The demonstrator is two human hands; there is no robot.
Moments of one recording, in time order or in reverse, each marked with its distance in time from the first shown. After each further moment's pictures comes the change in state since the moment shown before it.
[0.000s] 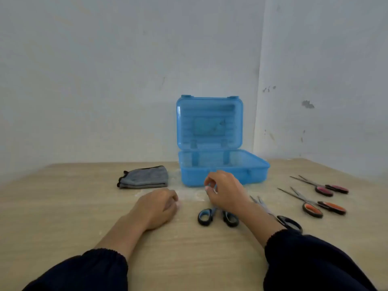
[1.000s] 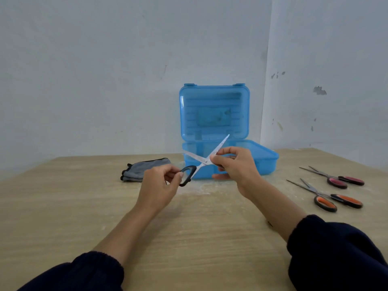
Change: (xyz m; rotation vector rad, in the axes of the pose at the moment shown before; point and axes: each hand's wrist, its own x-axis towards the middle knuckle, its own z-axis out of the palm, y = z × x) left_hand 0.007 0.021 -0.013 -0.528 0.520 -0.083; right_hand 0.016 -0.015 -0.027 1.032 0.130 0.421
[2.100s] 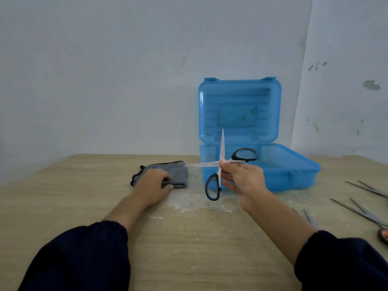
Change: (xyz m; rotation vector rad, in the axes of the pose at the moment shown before) left_hand 0.065 -0.106 -0.003 0.528 -0.295 -0.045; right_hand 0.049 0.031 0.040 0.265 0.106 0.258
